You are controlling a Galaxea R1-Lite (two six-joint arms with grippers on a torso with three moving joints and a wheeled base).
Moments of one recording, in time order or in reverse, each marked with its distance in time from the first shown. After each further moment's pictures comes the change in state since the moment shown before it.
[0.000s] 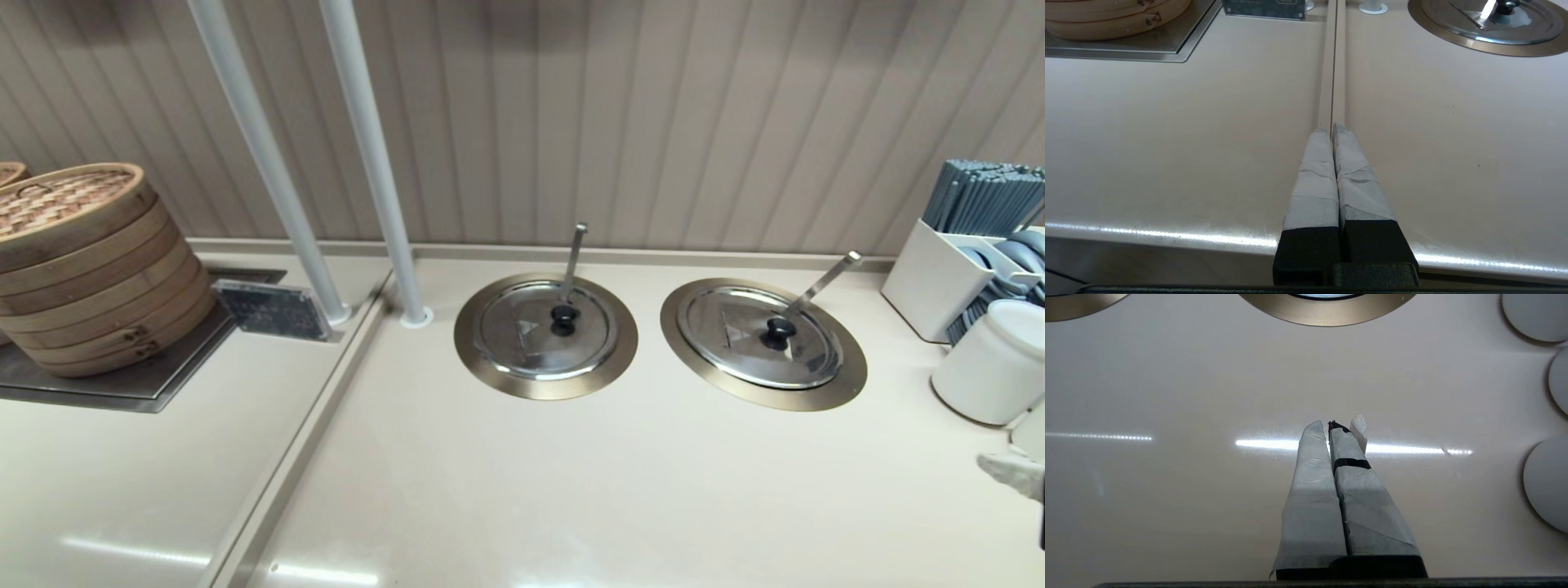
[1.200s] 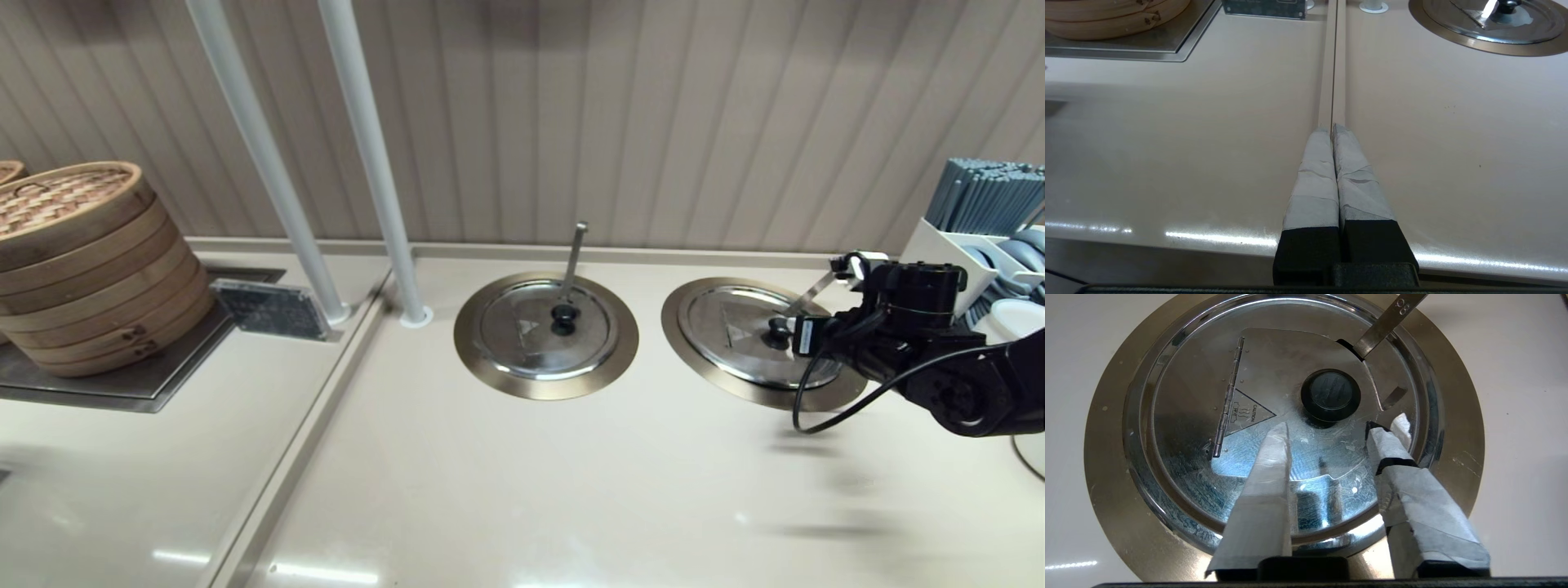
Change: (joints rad) left arm 0.000 0.000 0.000 0.000 0.000 0.000; right arm -0.035 1.008 -0.336 -0.865 -0.130 0.006
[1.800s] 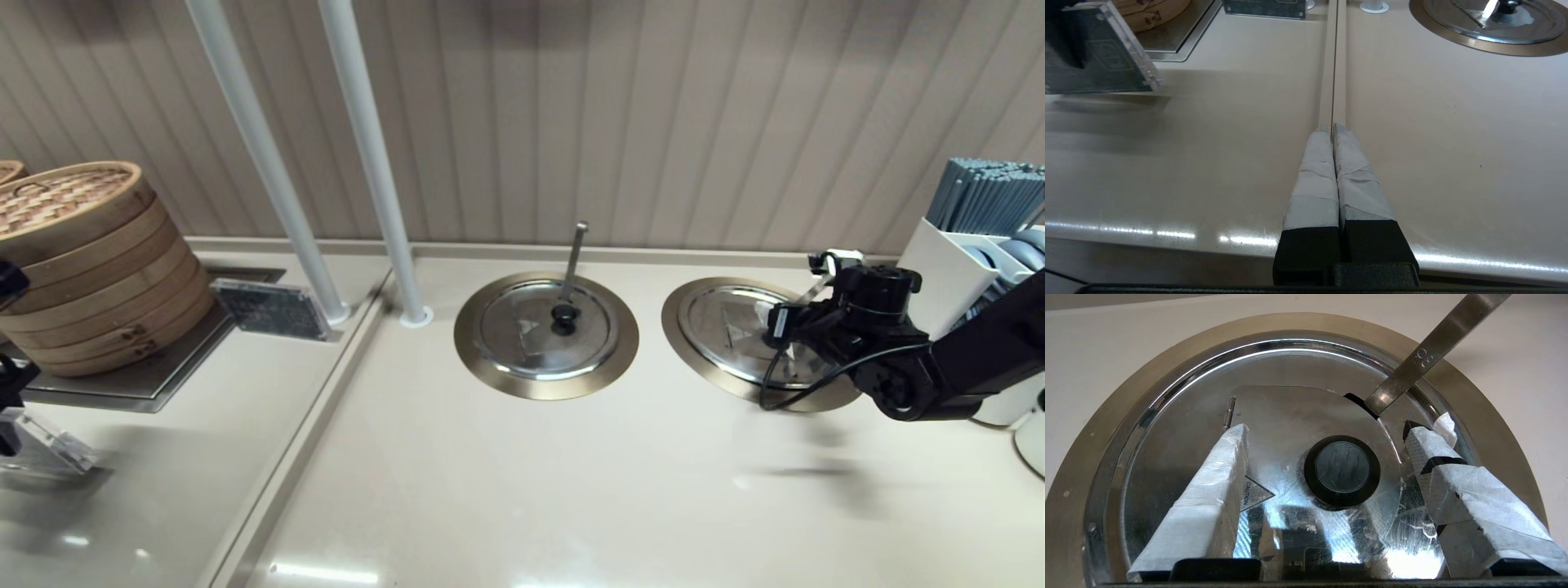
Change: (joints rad) left arm 0.000 0.000 0.000 0.000 0.000 0.000; right arm -0.011 0.209 -0.176 -0.143 -0.001 0.032
